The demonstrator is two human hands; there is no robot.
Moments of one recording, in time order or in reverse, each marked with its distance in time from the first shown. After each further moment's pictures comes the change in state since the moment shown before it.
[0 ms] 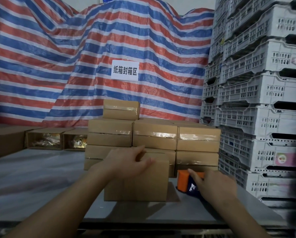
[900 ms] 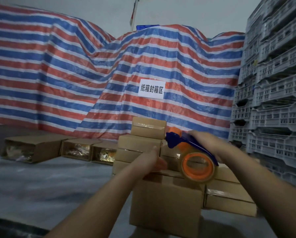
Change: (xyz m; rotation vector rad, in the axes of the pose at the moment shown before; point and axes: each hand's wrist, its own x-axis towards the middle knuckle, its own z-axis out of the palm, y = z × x) left_hand 0.007 0.000 -0.040 -1.088 0.079 -0.342; right_hand 0.111 -0.118 -0.135 0.968 -0.365 -0.254
